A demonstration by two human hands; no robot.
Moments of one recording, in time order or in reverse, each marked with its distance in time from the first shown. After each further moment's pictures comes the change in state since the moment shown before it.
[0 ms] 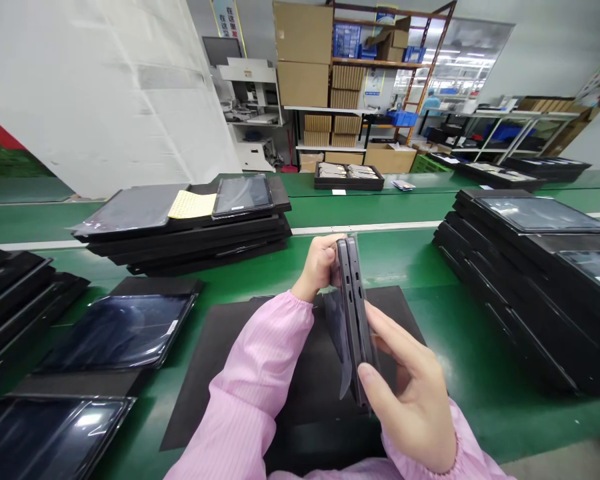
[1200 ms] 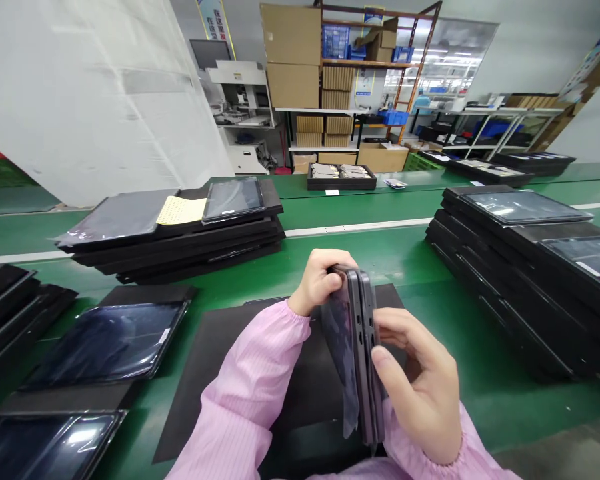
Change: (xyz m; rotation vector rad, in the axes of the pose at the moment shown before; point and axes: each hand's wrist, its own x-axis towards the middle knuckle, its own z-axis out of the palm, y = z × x) left_hand -0.013 0.027 0.008 0.068 -0.197 0.131; right_hand 0.007 -0.005 -0.012 -0.007 0.112 0.041
